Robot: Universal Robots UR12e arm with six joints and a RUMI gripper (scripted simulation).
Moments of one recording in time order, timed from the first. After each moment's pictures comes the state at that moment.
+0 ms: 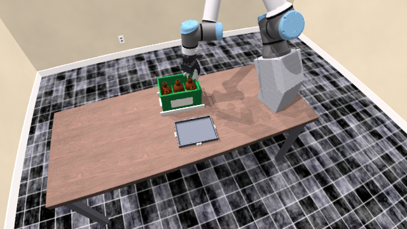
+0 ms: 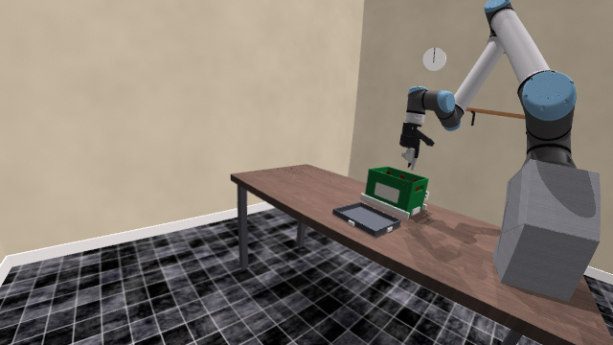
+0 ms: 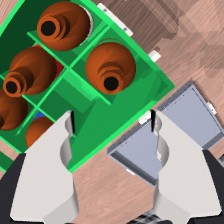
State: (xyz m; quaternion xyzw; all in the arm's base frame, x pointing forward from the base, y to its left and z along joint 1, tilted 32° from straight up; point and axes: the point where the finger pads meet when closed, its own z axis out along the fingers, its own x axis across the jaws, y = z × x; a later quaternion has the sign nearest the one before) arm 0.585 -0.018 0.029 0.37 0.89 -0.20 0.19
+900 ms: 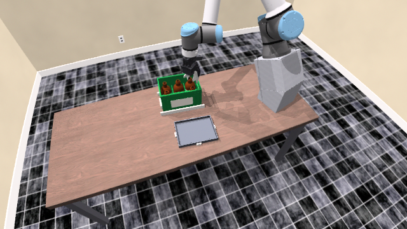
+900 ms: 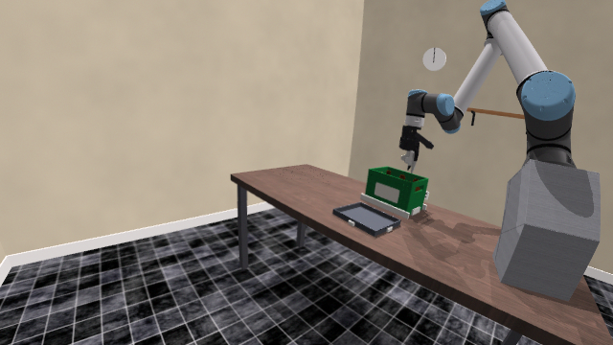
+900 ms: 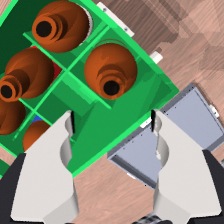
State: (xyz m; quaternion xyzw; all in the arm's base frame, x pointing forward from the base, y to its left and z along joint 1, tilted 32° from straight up) arm 0.588 -0.025 0.017 0.37 0.89 -0.20 0.19
